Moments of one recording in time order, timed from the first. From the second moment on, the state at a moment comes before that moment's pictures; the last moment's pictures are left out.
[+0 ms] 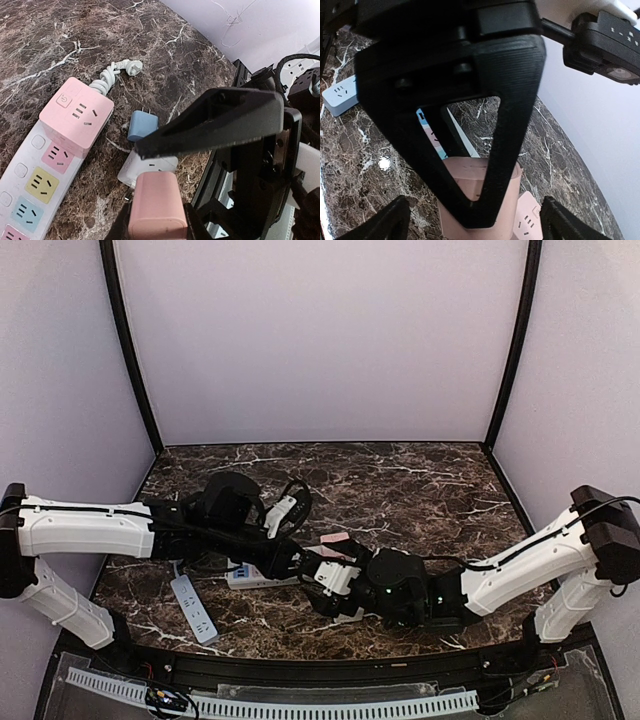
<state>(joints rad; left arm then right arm) -1.00 1.39 0.89 -0.15 0.33 -0.38 1.39 1.59 0.71 0.56 0.47 -0.38</state>
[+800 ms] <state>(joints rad) -1.00 1.31 1.03 -0.46 0.10 -0.17 1.20 1.38 0.63 0.53 0.30 -0.13</state>
